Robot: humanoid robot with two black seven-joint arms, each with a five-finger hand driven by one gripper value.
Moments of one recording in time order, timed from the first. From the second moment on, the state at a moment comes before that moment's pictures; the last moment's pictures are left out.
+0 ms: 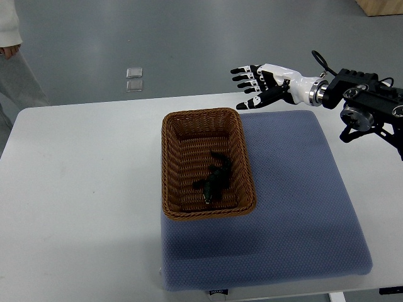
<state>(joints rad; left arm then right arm) 0.02 0.00 -0.12 -0.16 0.03 0.00 0.01 1.12 -0.43 0.11 0.82 -0.29 0.25 0.18</state>
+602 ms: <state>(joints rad) 0.02 0.00 -0.12 -0.16 0.03 0.00 0.01 0.99 -0.41 0.11 0.57 0.62 0.41 0.02</state>
